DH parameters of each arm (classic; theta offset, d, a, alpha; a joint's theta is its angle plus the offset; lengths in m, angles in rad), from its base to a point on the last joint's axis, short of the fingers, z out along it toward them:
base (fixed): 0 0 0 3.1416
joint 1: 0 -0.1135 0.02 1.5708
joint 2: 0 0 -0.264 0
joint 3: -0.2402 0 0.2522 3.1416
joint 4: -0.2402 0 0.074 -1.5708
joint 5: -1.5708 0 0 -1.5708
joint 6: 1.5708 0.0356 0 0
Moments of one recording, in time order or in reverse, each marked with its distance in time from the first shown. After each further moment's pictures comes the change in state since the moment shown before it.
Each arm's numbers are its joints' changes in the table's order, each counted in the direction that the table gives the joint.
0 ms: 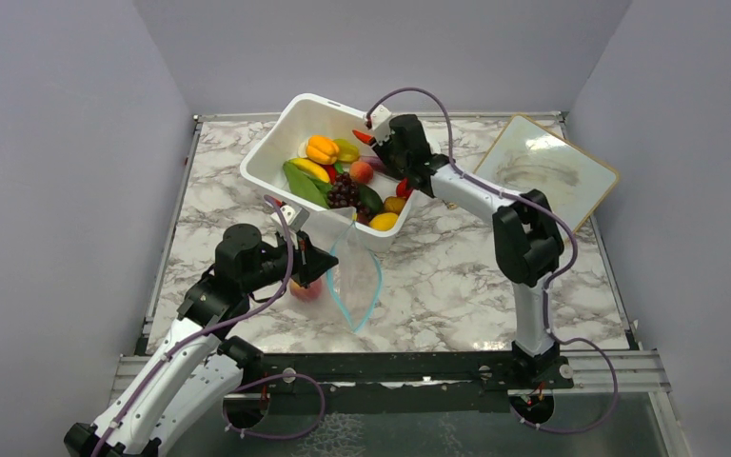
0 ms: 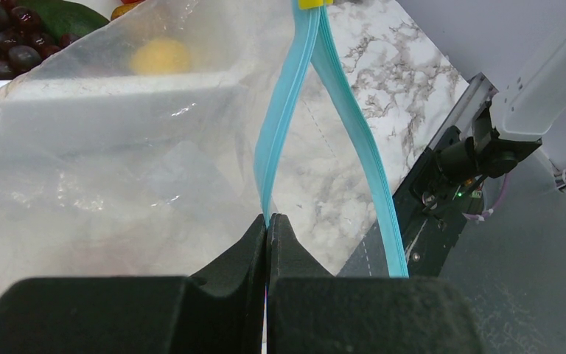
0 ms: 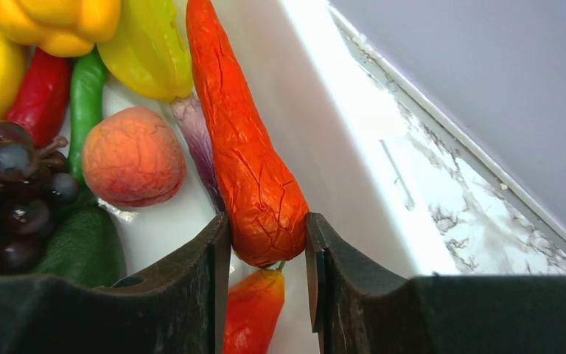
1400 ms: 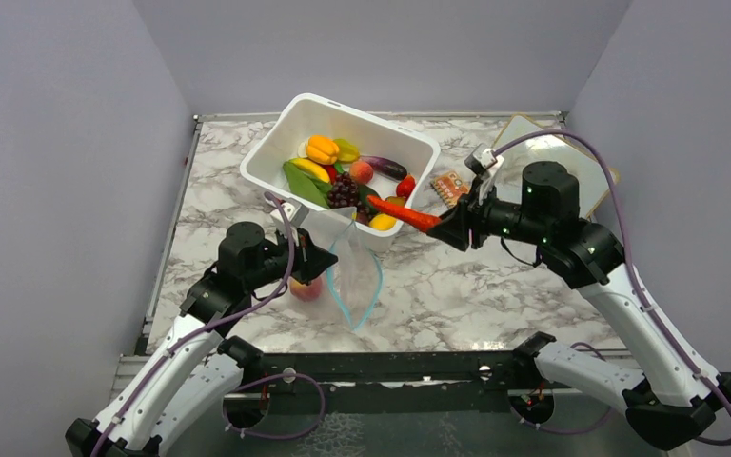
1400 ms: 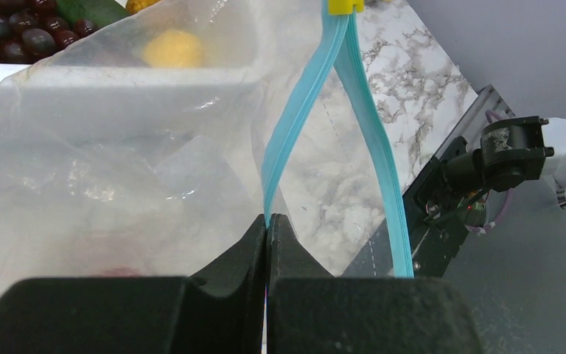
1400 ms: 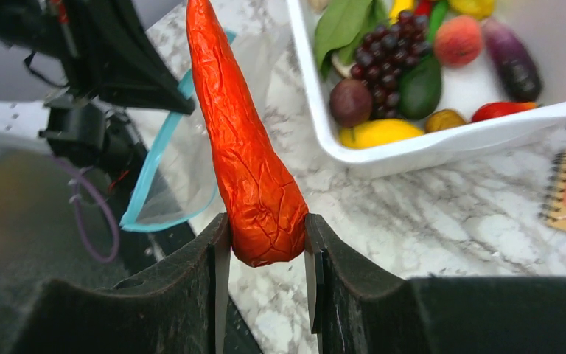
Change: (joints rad) left arm -0.003 0.018 0.000 0.000 0.038 -0.041; right arm 0.000 -1.126 0.420 -0.606 0.601 0.441
